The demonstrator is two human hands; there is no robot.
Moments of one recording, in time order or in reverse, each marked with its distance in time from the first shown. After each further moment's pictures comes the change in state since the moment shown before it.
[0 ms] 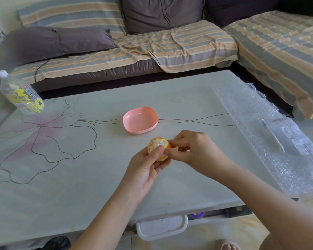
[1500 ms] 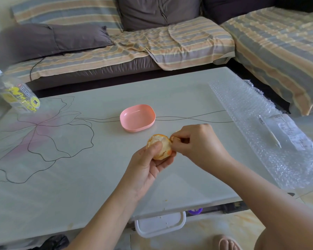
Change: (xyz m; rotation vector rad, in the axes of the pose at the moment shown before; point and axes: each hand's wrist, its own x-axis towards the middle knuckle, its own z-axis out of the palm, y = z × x) left_hand -0.002 0.000 0.010 -0.052 -0.070 -0.034; right_hand -0.001 -0.006 -0.007 -0.031 0.106 0.040
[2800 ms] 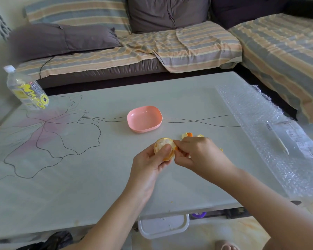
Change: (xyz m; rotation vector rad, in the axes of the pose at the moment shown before) left_hand 0.002 -0.007 -0.010 0.191 0.195 0.158; right_hand -0.003 0.011 0.019 -0.302 0.013 -0.355
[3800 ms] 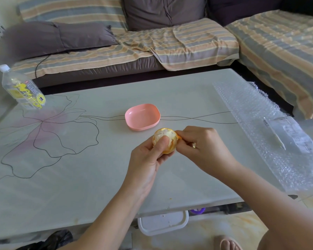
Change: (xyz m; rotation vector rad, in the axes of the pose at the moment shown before) left_hand -0.004 0.010 0.004 -0.012 -0.118 0.081; right_hand -0.001 -0.011 -0.019 0.297 0.042 0.235
